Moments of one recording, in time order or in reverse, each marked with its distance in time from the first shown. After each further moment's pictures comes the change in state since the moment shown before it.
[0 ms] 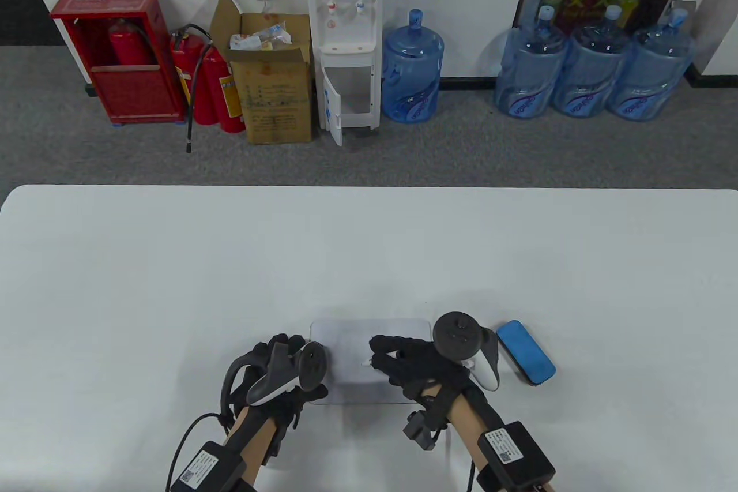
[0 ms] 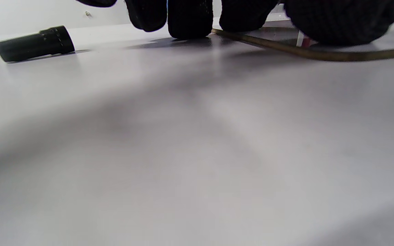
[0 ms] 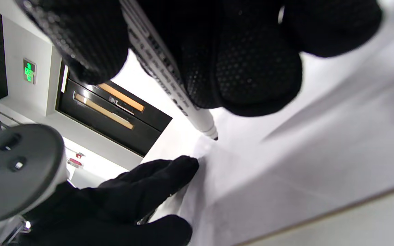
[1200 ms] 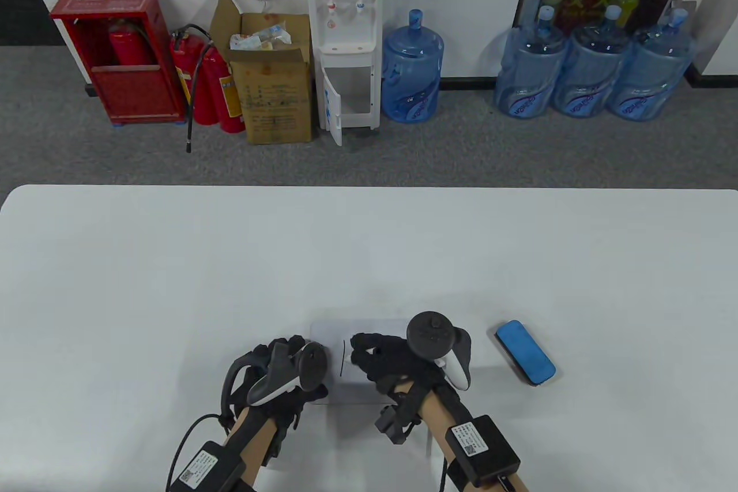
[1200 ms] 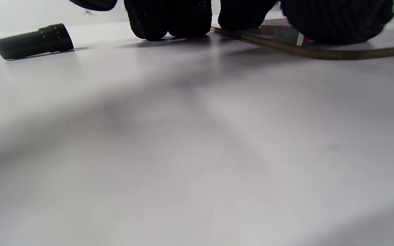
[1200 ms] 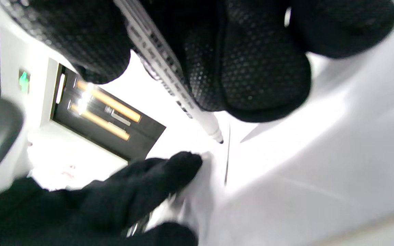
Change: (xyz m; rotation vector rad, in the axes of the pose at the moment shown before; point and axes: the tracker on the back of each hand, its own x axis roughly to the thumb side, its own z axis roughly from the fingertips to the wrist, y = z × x) left_hand 0.000 0.000 0.001 -0.012 0.002 0.001; right_hand -0.001 0.015 -0.013 -0.107 0.051 -0.028
